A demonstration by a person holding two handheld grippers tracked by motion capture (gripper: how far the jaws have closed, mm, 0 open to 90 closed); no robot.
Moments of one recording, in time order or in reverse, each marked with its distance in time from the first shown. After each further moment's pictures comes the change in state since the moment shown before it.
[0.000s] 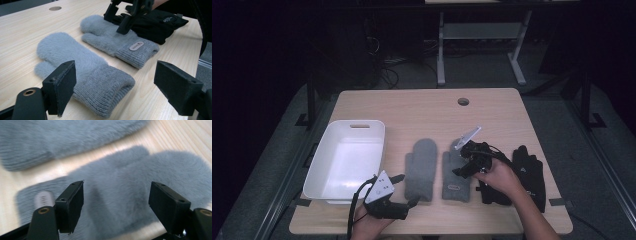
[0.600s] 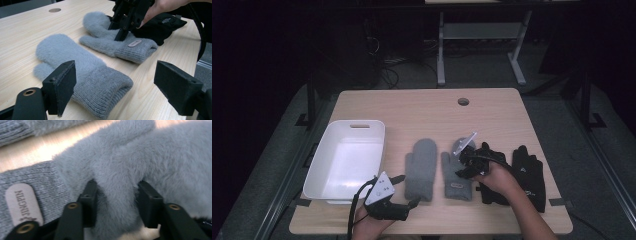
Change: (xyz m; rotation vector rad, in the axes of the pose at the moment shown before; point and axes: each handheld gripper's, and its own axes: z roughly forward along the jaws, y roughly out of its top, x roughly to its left) left arm -0.003 0.000 -0.001 0.002 -0.003 0.002; right arm -0.001 -0.012 0.022 0.089 -0.001 -0.003
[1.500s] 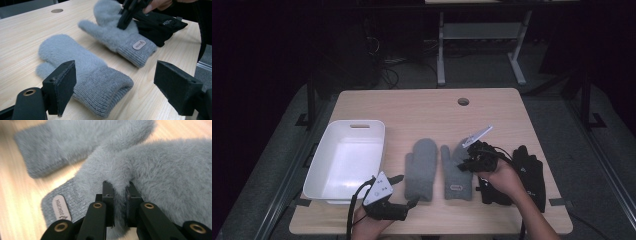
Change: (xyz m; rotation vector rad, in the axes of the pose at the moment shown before) left arm 0.000 0.000 -0.003 -0.011 0.012 -0.005; right arm 0.002 -0.004 -0.040 -0.158 0.086 0.130
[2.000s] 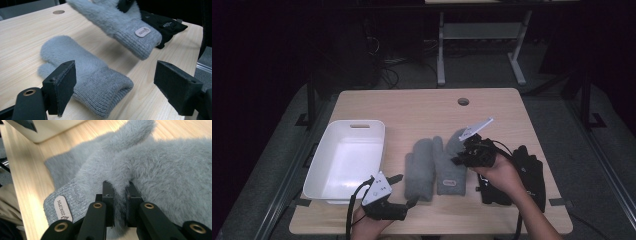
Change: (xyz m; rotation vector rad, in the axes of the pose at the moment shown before) left arm -0.001 0.002 -0.003 -0.012 0.010 -0.008; right arm 0.027 0.030 -0.031 -0.080 0.003 -0.026
